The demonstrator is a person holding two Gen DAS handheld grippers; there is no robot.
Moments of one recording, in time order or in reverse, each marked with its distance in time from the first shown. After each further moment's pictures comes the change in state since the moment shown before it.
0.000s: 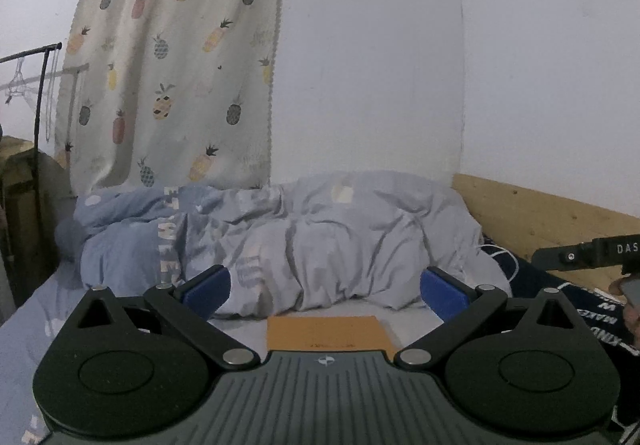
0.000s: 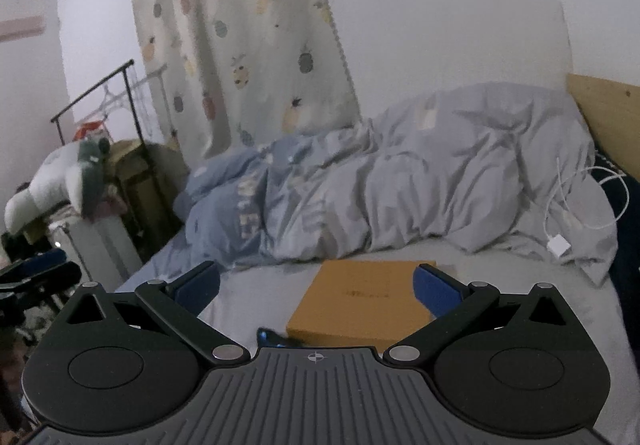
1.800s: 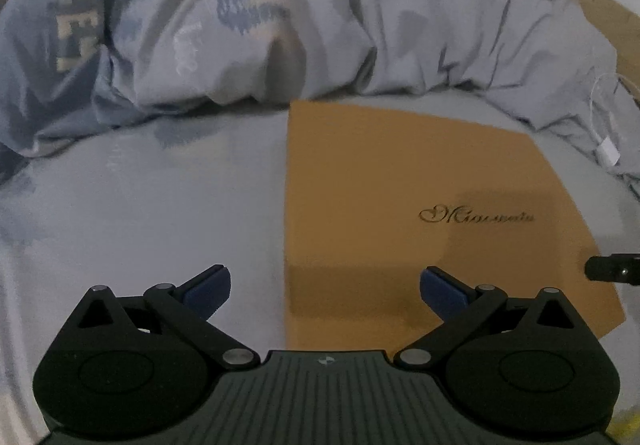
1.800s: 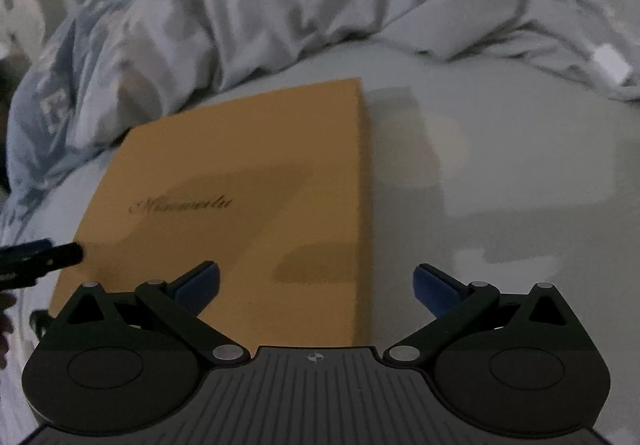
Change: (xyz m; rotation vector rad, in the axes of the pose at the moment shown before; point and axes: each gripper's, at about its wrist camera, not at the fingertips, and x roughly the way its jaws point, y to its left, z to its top) left arm 0.404 0.093 -0.191 -0.087 0.675 0.044; right arm 0.427 -0.186 -0.145 0.211 0.497 -0.166
